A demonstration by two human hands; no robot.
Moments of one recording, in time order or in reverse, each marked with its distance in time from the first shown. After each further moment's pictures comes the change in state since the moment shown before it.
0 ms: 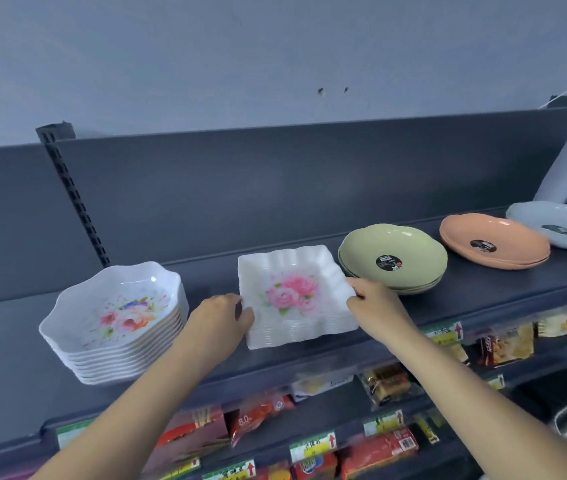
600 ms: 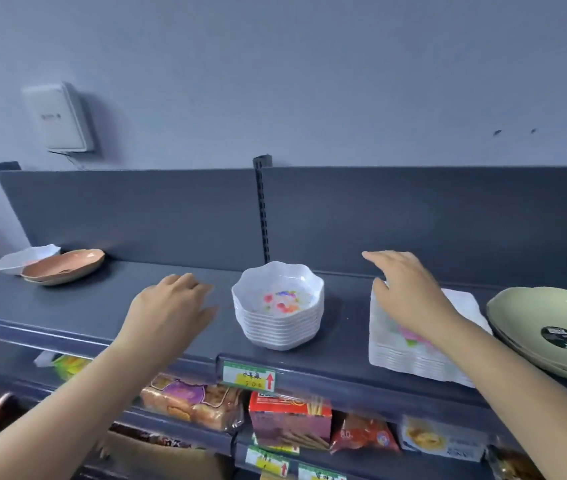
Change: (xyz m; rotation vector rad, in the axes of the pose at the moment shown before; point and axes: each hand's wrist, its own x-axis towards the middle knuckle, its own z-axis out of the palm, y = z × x) left_hand -0.152 -0.095 -0.141 0.829 0.432 -0.206; right_hand -0.014 -0.141 0.024 -0.230 -0.072 -0.688
